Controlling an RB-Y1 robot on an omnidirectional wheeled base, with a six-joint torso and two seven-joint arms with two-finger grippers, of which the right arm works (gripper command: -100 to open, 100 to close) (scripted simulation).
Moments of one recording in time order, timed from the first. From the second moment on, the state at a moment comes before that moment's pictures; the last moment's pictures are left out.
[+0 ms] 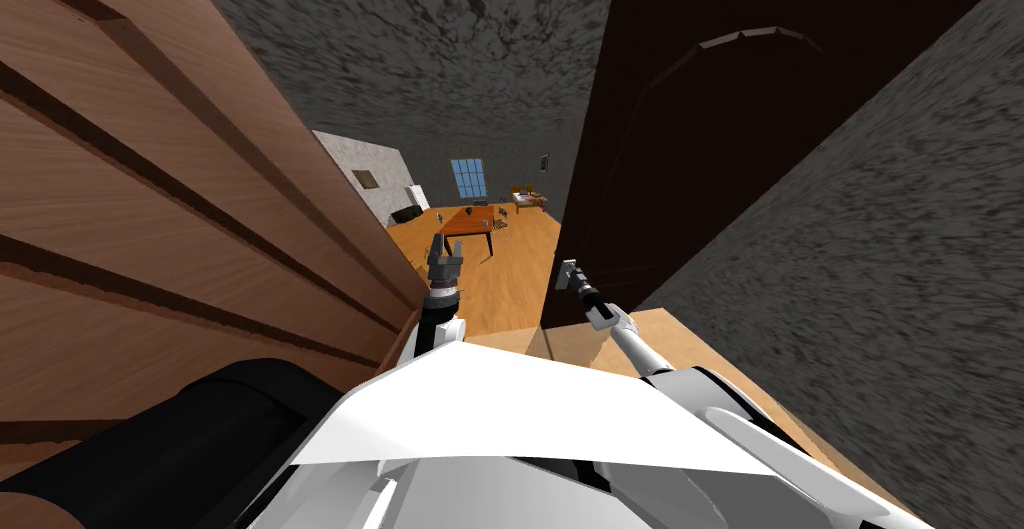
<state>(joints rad) -0.41 -0.35 0.25 -0.70 0.04 -0.57 -0.47</state>
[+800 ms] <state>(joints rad) -0.41 -0.36 0.28 -0.71 0.05 -0.58 -0.50</state>
